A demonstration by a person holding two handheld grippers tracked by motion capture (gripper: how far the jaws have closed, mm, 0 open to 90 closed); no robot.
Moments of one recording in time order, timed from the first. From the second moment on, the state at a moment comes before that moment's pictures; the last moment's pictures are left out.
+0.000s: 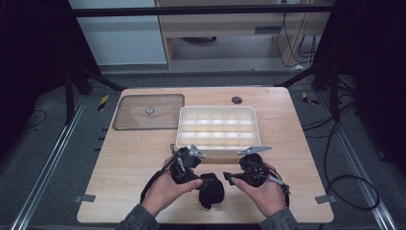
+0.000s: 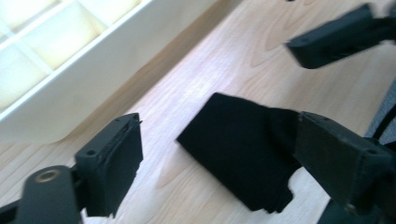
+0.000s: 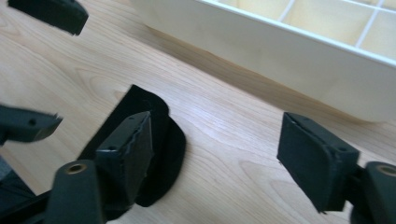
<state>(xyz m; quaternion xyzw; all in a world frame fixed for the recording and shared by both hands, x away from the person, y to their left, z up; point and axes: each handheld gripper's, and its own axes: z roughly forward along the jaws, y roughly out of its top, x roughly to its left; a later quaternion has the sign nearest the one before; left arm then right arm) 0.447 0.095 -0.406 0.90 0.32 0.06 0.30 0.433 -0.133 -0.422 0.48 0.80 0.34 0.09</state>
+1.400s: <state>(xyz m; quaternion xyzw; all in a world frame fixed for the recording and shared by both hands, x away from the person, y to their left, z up) 0.449 0.269 -0.476 0.83 0.47 0.13 0.28 0.442 -0.092 -0.425 0.46 0.83 0.29 0.05</state>
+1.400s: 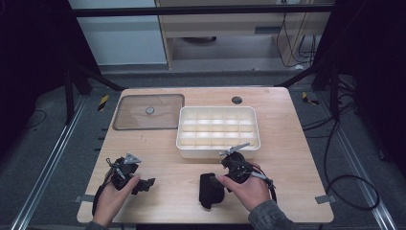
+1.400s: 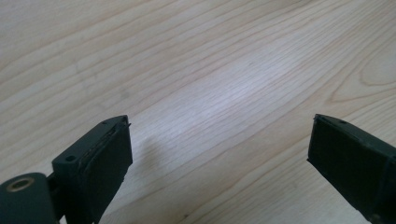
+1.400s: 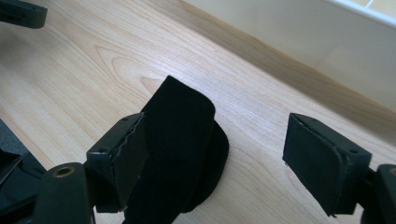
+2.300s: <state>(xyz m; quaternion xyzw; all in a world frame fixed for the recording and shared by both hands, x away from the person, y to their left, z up) 0.449 0.293 -0.497 0.80 0.50 0.17 0.30 0.442 -0.077 -0.445 0.46 0.84 0.28 0.03</state>
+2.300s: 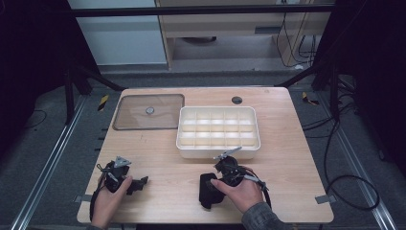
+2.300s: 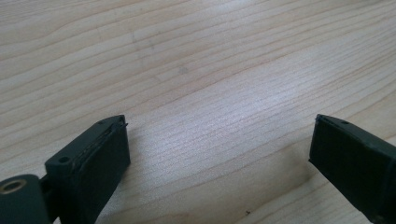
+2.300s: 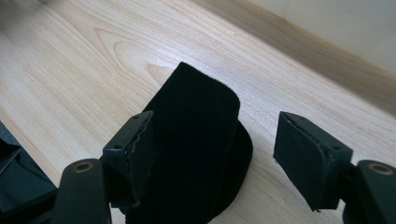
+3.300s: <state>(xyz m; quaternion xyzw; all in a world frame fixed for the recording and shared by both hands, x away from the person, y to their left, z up) 0.447 0.287 -0.501 0.80 0.49 0.19 0.29 0.442 -0.079 -0.474 0.49 0.82 0.29 -0.01</state>
